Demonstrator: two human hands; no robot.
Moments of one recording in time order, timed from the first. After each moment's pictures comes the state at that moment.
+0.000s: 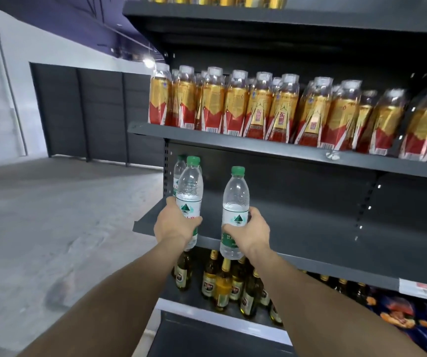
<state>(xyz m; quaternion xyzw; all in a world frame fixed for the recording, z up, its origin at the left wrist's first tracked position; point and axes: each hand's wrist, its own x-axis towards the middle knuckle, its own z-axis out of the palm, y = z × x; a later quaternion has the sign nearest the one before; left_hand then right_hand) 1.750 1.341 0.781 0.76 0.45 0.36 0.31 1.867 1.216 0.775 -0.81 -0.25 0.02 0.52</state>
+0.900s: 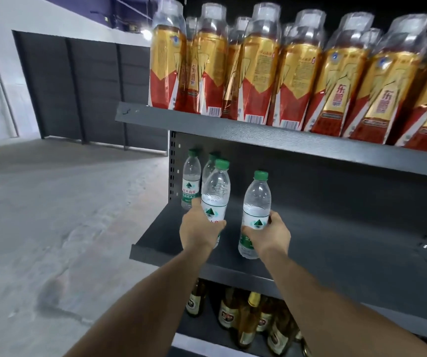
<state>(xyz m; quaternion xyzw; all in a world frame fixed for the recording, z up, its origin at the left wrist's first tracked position) 1.877 1.494 0.728 0.76 0.40 0.35 0.37 1.984 1.381 0.722 -0.83 -0.16 0.01 0.53</state>
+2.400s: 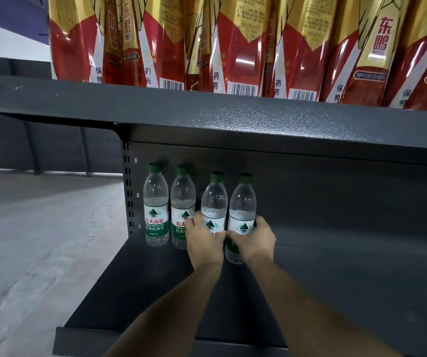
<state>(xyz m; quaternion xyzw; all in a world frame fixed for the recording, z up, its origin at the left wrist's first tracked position) 2.046 1.560 0.657 0.76 0.35 0.42 0.36 2.111 1.475 0.666 -0.81 -0.15 -0.05 0.56</state>
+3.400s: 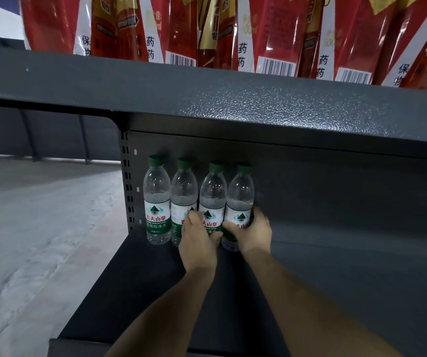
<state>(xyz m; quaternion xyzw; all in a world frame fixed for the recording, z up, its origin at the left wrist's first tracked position) 2.049 1.593 0.634 0.80 0.35 0.40 0.29 2.131 1.512 0.656 -0.80 -0.18 -0.05 0.57</state>
